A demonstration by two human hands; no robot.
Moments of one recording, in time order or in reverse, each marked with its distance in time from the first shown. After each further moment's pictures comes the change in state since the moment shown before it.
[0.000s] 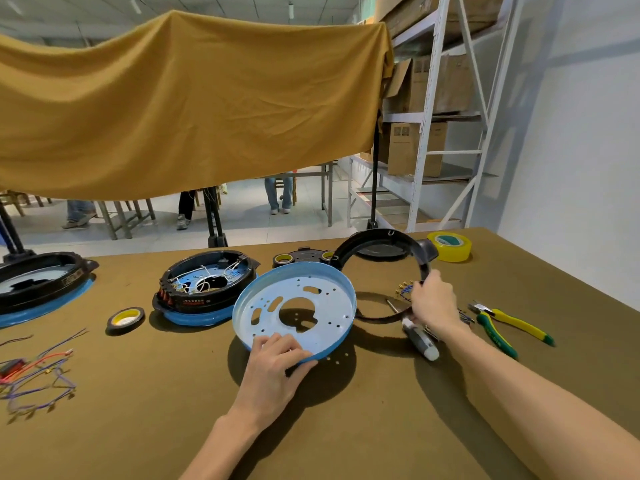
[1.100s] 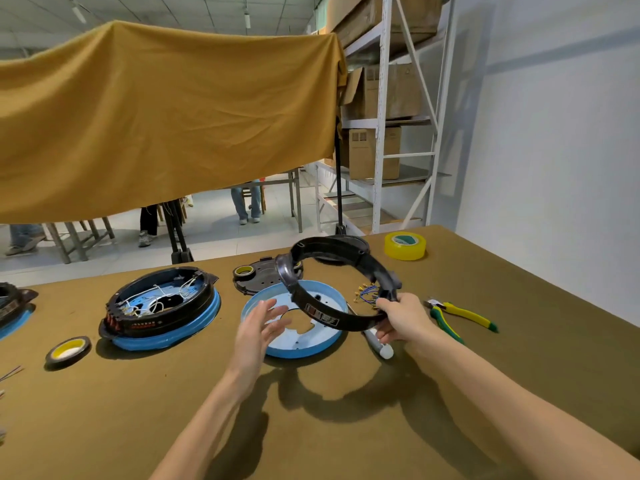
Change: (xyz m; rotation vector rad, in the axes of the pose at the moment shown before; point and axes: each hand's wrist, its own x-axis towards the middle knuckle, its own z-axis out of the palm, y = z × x) left_hand 0.081 0.042 0.021 -1.055 0.025 -0.712; right_hand -0.025 0.025 -0.040 0.528 -0.352 0.216
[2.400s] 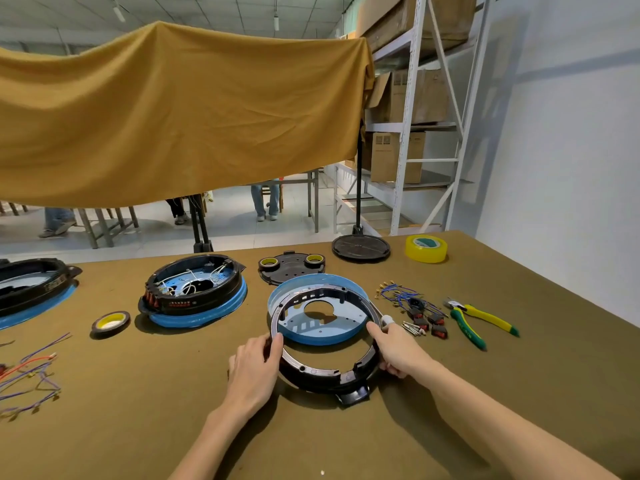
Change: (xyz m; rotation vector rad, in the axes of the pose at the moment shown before) left_hand -0.035 -0.052 -0.063 0.894 0.115 -0.019; right_hand -0.042 0.029 0.050 -0.494 -0.170 0.011
